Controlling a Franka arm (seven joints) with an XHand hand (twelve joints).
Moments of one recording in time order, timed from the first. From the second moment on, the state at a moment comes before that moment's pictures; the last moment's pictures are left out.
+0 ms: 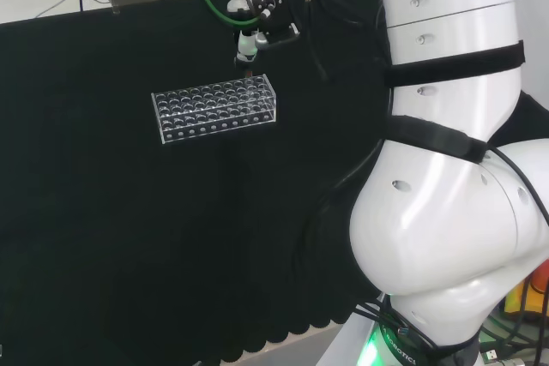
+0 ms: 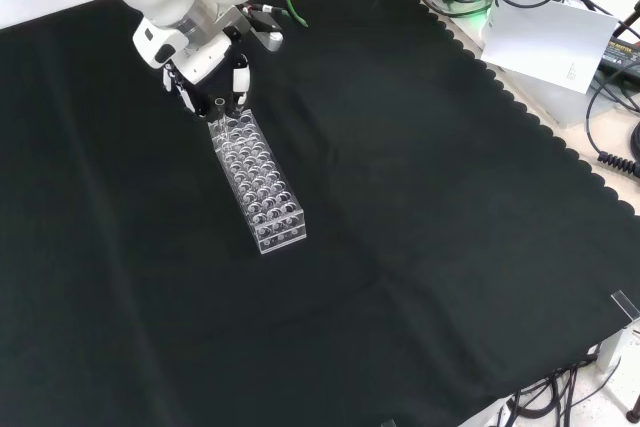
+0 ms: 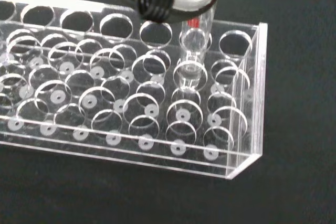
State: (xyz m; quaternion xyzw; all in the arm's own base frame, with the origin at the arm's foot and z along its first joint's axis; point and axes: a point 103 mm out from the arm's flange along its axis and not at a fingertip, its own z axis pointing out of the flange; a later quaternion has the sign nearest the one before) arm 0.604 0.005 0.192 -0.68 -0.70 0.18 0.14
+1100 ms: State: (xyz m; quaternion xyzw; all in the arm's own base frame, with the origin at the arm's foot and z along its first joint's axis) arm 0.619 0.004 0.223 -0.68 -0.71 0.16 0.12
